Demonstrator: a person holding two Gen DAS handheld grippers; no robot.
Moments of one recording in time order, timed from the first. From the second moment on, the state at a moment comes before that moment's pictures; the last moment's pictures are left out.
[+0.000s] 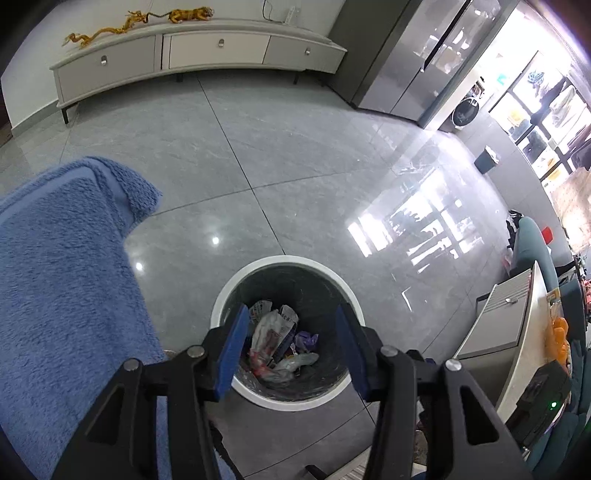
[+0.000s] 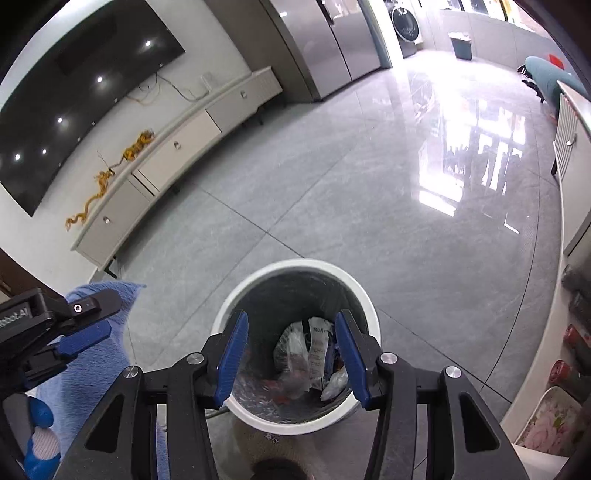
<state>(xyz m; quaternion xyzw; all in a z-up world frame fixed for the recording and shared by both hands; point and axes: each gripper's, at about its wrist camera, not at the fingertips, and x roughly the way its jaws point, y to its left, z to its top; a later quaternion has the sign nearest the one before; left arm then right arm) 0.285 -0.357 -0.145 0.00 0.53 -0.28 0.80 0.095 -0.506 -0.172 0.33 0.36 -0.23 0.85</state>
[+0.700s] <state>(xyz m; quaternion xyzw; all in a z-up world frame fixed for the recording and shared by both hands) 0.147 -0.173 0.029 -0.04 0.37 -0.23 0.90 0.040 -0.389 -0.018 0.26 0.24 -0.07 0.93</state>
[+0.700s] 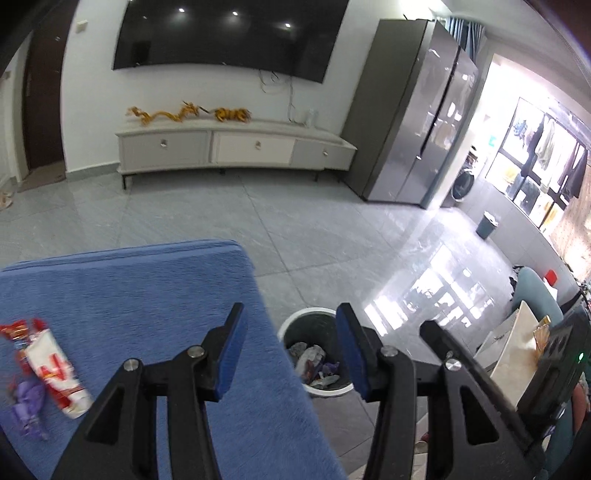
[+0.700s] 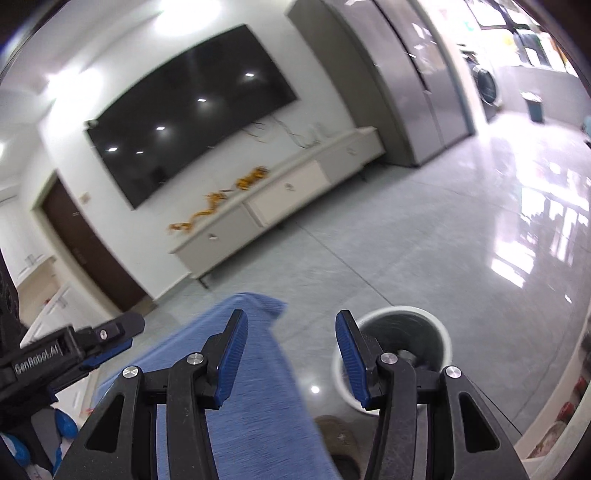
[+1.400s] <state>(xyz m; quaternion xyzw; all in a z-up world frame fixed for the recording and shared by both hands) 0.001 0.122 0.046 -0.02 0.29 -0.02 0.96 0.037 -0.231 0.046 0.14 0.21 0.16 0.96</state>
